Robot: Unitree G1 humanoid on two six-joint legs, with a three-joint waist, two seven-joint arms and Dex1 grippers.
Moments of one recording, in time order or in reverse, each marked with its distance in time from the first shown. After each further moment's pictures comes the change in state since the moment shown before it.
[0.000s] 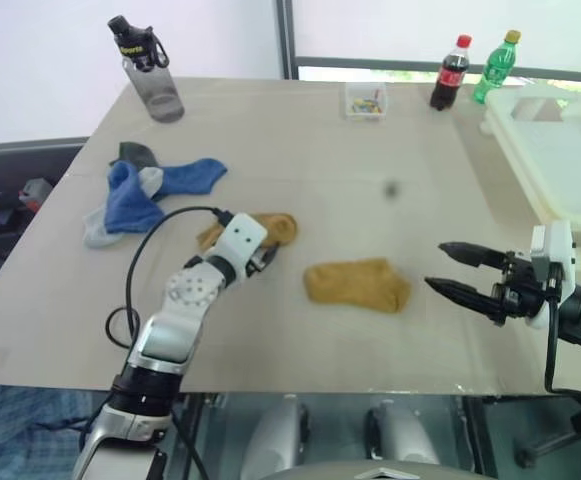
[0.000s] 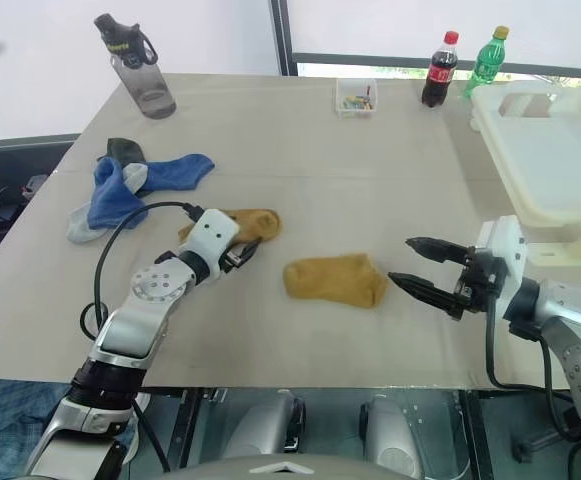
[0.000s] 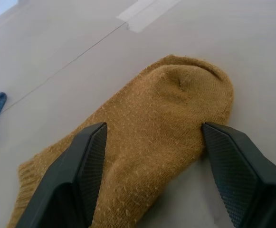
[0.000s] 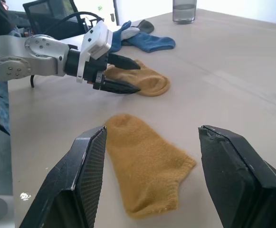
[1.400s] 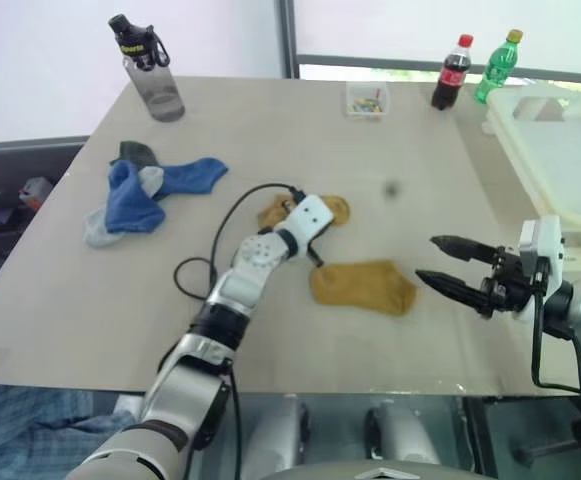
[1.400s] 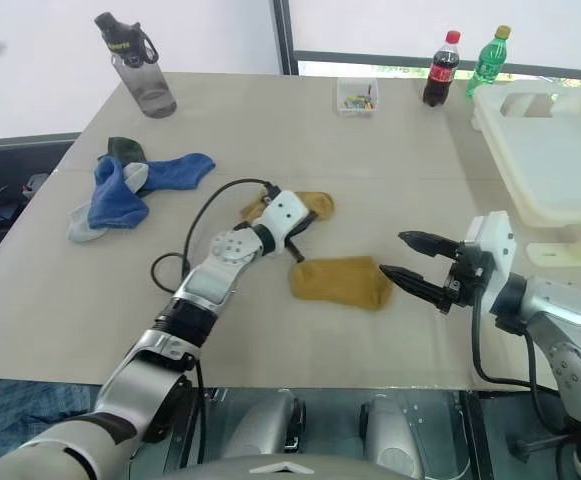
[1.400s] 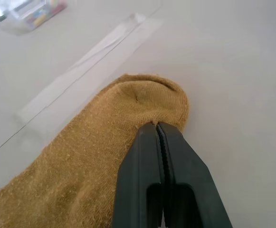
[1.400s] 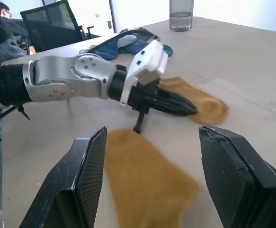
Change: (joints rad) left arm -0.395 -0.290 -0.131 0.539 0.055 -0.274 -0.096; right arm -0.034 0.029 0.054 -0.003 -0.001 -0.009 -0.068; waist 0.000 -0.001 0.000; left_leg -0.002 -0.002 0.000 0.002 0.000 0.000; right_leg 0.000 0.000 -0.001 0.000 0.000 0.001
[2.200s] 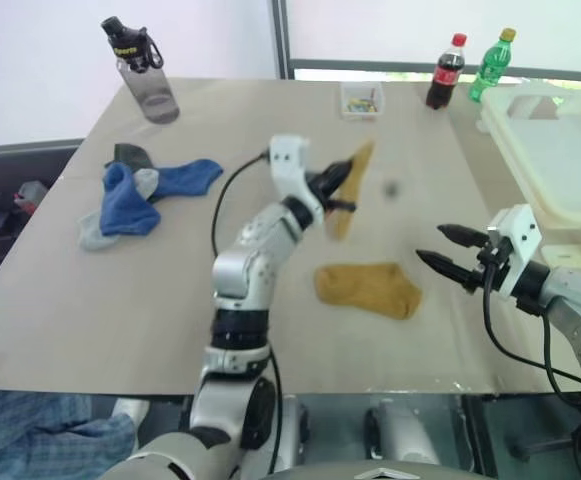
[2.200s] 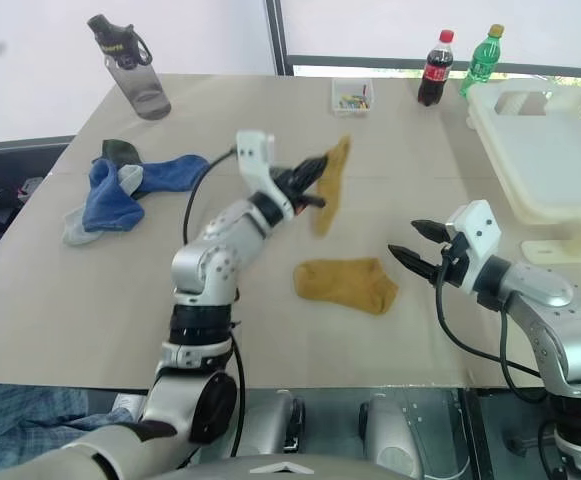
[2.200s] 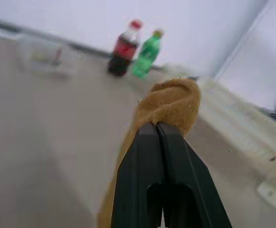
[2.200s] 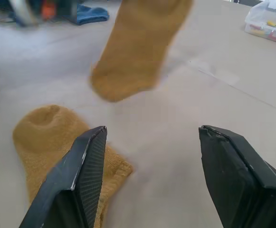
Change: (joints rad) left arm 0.129 -0.179 0.372 -0.488 -0.497 0.604 0.230; right arm -0.106 0.024 0.090 0.137 -0.208 -0.001 -0.150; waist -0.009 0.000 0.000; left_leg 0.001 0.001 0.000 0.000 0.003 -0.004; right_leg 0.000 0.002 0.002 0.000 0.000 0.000
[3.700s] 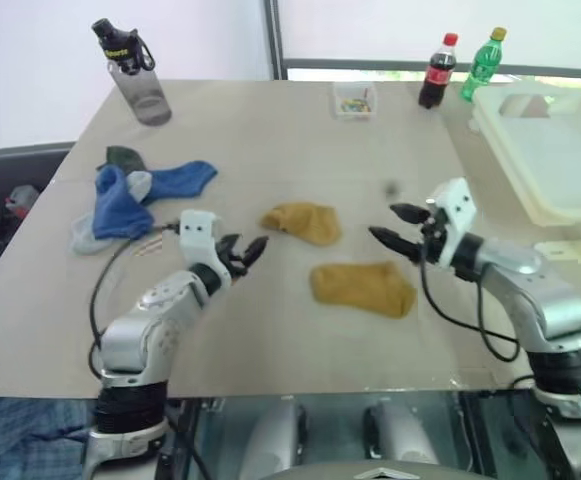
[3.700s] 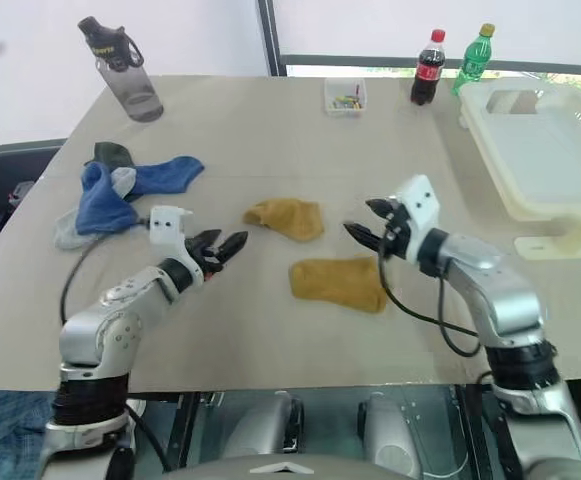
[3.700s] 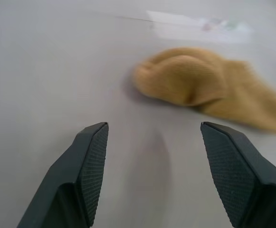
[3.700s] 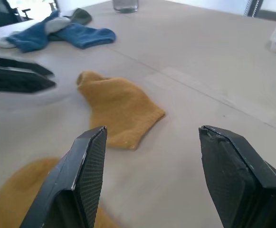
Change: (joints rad) left arm 0.265 0.504 -0.006 -0.182 -0.017 -0.015 0.033; right arm -0.331 0.271 0.253 0.250 -0.161 0.060 -0.148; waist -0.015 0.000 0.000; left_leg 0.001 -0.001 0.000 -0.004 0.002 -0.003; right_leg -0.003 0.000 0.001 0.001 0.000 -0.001
